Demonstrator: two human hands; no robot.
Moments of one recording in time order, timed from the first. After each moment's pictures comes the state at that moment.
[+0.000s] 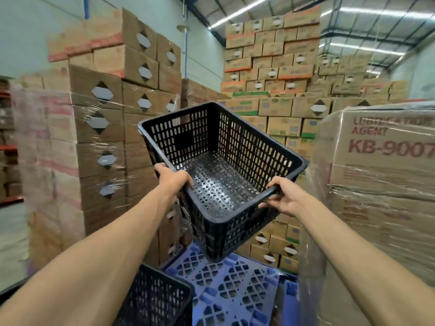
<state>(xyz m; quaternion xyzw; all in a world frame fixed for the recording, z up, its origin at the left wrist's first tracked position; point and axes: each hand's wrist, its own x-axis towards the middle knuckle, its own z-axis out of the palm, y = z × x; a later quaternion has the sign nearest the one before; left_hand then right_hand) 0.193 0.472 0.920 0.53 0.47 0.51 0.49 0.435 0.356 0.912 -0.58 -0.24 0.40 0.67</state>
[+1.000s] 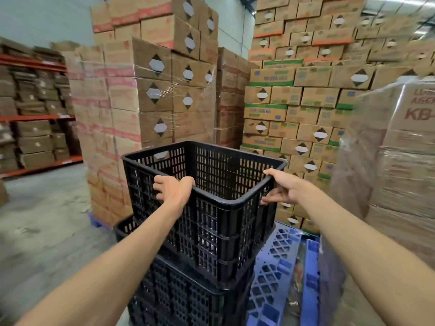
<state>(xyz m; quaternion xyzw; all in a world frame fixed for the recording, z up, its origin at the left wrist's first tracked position) -0.080 0.386 0.830 0.48 0.62 0.47 0.40 0.190 0.338 0.852 -0.69 -0.27 0.50 0.46</state>
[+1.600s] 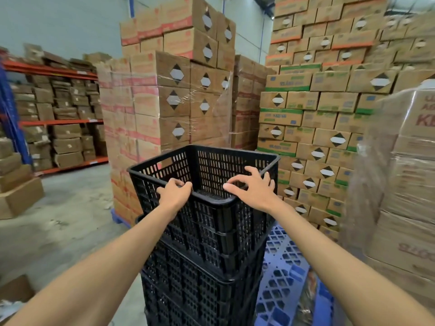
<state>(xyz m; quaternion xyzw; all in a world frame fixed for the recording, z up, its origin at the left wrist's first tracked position) -0.125 0.363 0.825 0.56 0.62 0.40 0.36 0.085 0.293 0.847 -0.69 -0.66 0.08 0.27</state>
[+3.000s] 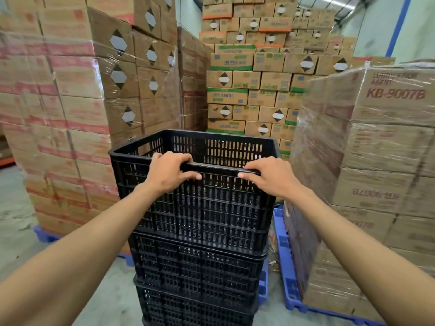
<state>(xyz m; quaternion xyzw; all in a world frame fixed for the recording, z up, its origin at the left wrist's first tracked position) -0.218 0.497 0.819 0.91 0.26 0.31 -0.01 -0.015 0.295 0.844 -0.74 -0.61 -0.22 0.16</state>
